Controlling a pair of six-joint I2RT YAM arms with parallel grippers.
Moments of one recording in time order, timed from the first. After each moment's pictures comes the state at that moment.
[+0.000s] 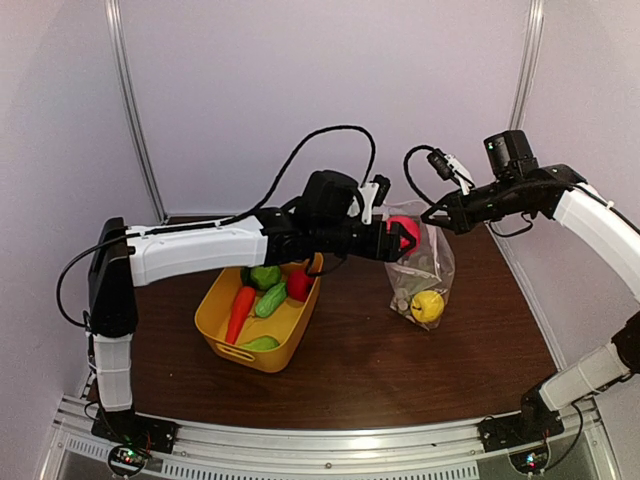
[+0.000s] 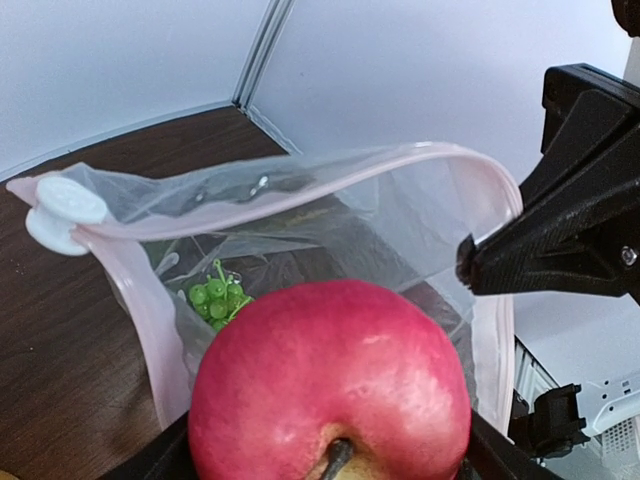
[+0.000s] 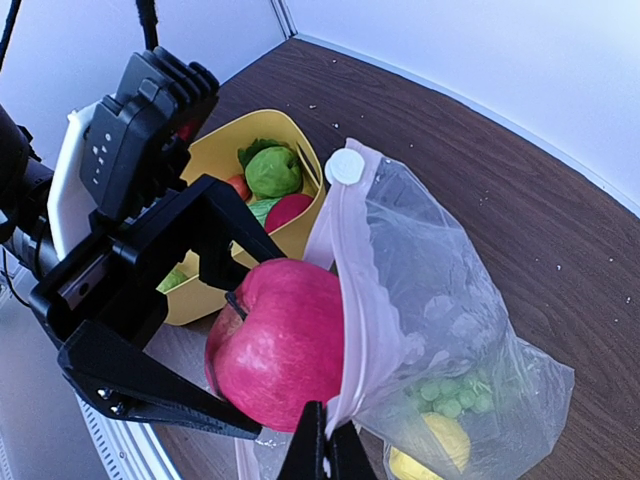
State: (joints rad) left arm -1.03 2.02 1.77 -0.11 0.11 -0.46; right arm 0.38 1.36 1.45 -0.79 -0.52 -0.12
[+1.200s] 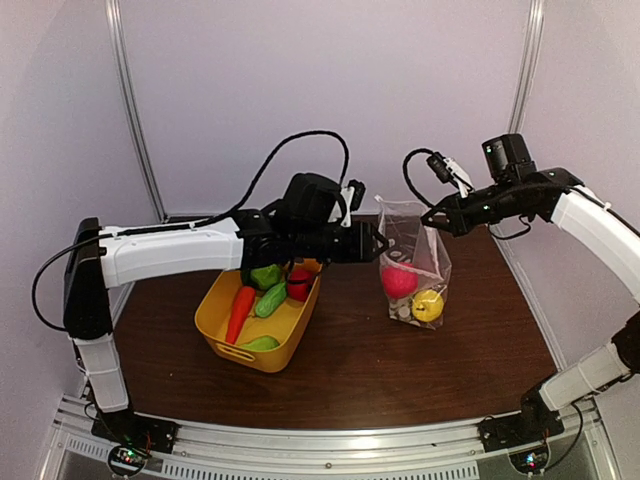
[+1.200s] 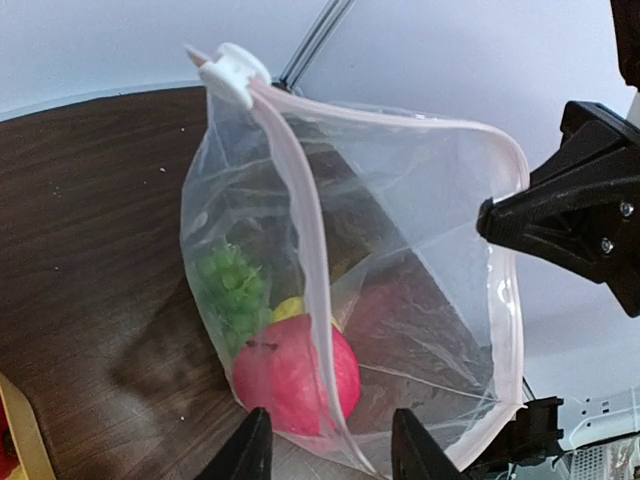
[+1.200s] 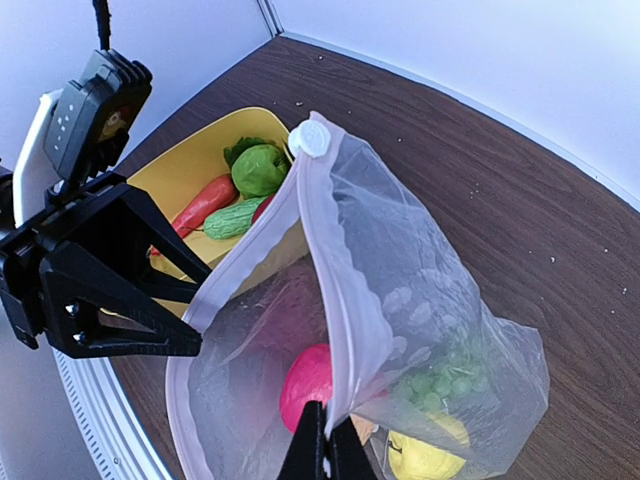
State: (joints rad) left arm -1.03 1.88 1.61 -0.15 0.05 -0.63; right arm 0.38 1.36 1.42 -0.76 -0.49 -0.10
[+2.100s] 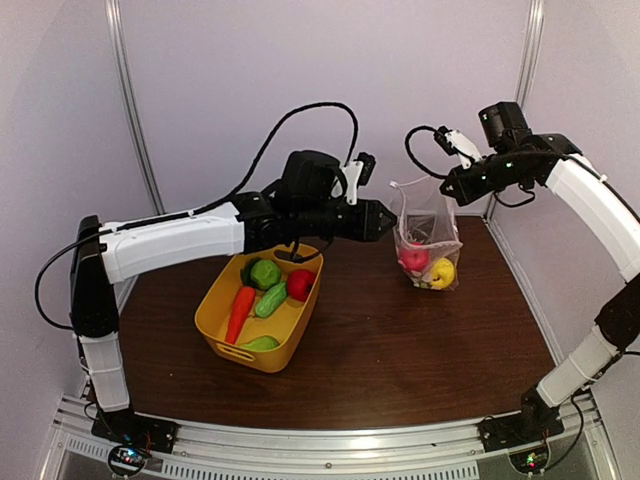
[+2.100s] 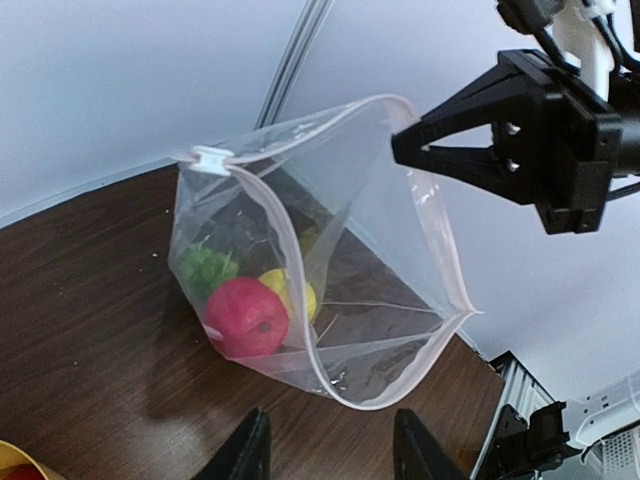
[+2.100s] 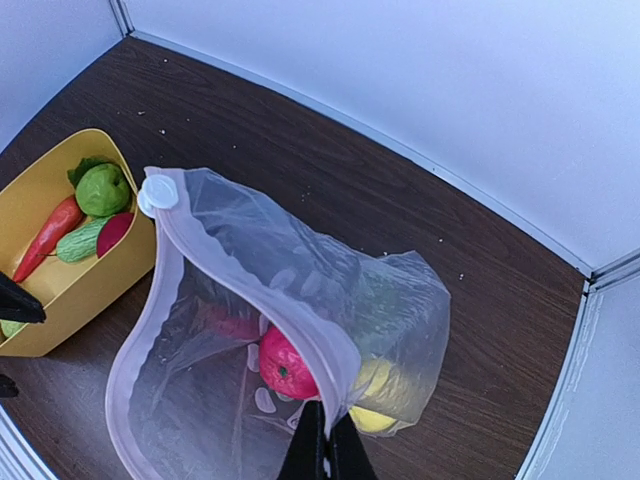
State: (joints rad) left arm -1.01 1.93 1.76 -0.15 0.07 -0.45; right arm 0.36 1.52 1.75 -0.94 -0.10 -0.18
